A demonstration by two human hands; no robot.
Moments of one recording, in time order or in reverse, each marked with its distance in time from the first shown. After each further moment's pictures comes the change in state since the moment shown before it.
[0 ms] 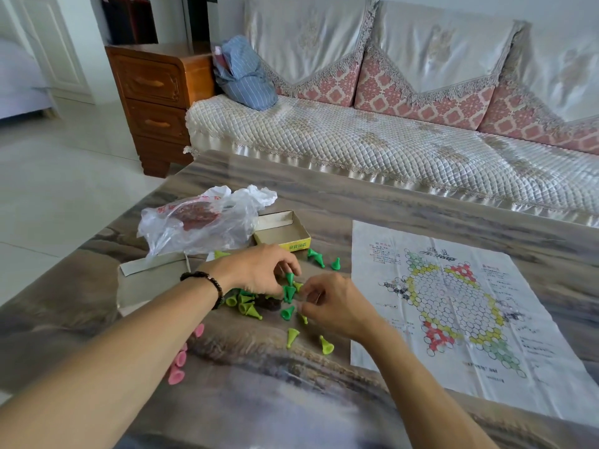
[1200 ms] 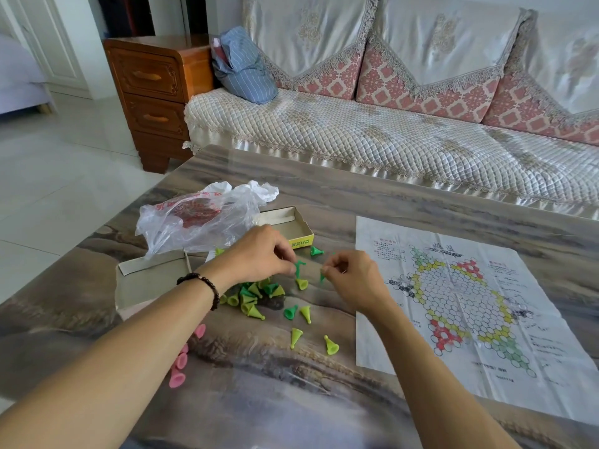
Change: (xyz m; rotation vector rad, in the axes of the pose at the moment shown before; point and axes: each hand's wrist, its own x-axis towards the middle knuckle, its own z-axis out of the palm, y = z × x) left_hand -0.002 0.004 -0.006 -0.177 0.295 -0.020; right_hand 0.024 0.014 -0.013 0.145 0.244 0.246
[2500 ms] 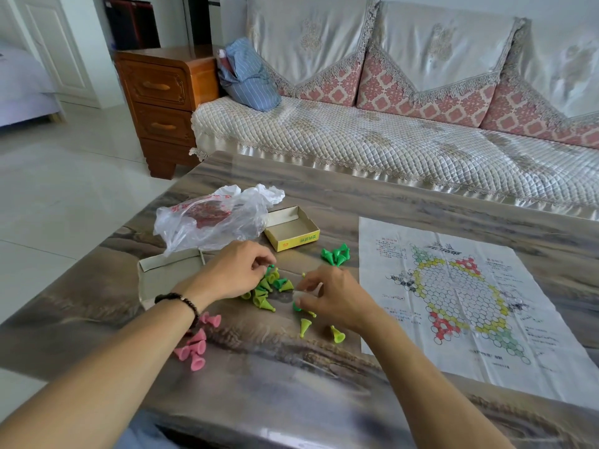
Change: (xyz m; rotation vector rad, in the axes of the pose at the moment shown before) left_hand -0.043 -0.035 -0.007 0.161 0.068 -0.001; right_hand -0.038 -0.027 0.012 -0.195 -0.241 -0.263
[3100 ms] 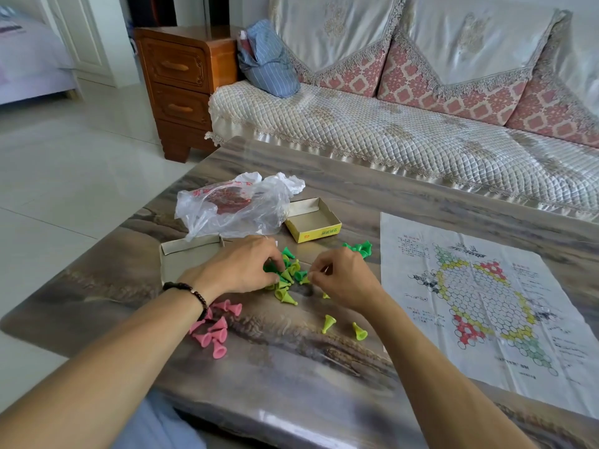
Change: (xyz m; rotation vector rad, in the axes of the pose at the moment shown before) left_hand -0.012 -0.017 -0.009 0.167 -0.111 0.048; right_hand 0.029 -0.014 0.012 -0.005 0.038 0.048
